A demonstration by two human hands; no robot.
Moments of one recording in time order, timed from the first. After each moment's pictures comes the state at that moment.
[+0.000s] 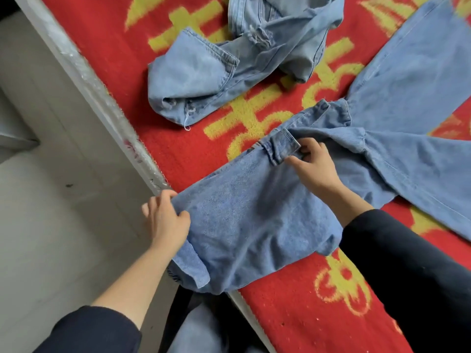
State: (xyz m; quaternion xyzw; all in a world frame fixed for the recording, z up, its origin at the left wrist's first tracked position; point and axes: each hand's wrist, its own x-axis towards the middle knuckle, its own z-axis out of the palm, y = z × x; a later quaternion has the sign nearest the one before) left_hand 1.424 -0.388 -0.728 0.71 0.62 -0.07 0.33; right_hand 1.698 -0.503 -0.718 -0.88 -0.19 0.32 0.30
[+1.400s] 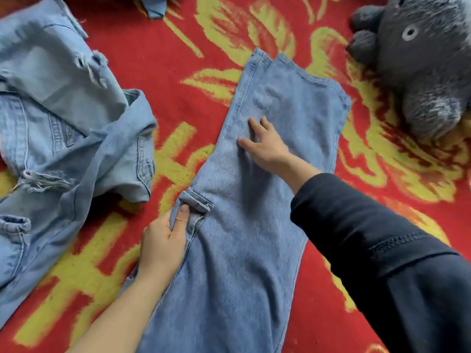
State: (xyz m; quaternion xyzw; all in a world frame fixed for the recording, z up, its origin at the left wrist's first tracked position) left_hand 1.765 -0.392 -0.761 0.80 0.34 0.06 0.50; right_hand 1.997 -0.503 -0.741 -0.93 -0.12 0.28 0.19
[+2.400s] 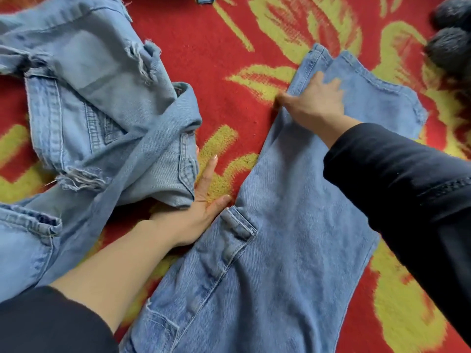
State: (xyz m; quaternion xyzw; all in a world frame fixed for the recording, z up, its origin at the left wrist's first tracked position) left_hand 1.818 -0.321 -0.804 0.92 0.13 -0.12 0.34; right_hand 2.077 -0.441 -0.746 -0.99 -0.07 0.11 0.08
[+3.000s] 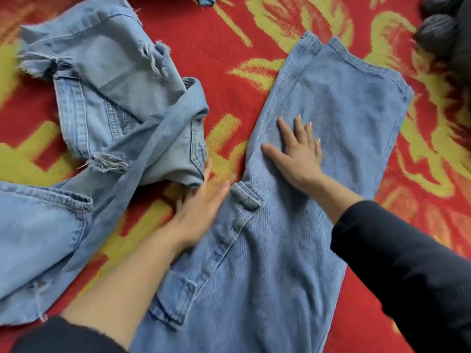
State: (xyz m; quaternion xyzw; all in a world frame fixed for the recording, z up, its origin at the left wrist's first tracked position) left_hand 1.793 -0.342 -0.771 0.82 0.19 -0.19 0.51; right_hand 1.958 -0.492 -0.761 -0.94 -0.17 0.22 0.20
